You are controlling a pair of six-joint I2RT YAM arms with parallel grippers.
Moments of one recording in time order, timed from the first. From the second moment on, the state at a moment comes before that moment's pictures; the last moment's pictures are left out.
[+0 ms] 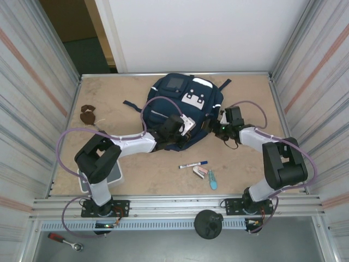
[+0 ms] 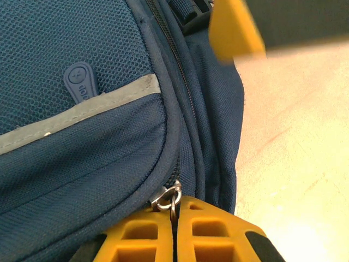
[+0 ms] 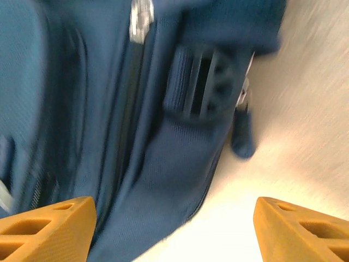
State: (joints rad) left arm -0.84 1.79 1.05 0.02 0.02 0.00; right arm 0.26 1.55 0.75 -0.09 -0.34 0.65
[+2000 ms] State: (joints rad) left arm -0.85 1.84 1.15 -0.05 0.00 -0.01; right arm 0.30 1.46 0.73 -0.16 -0.39 0.60
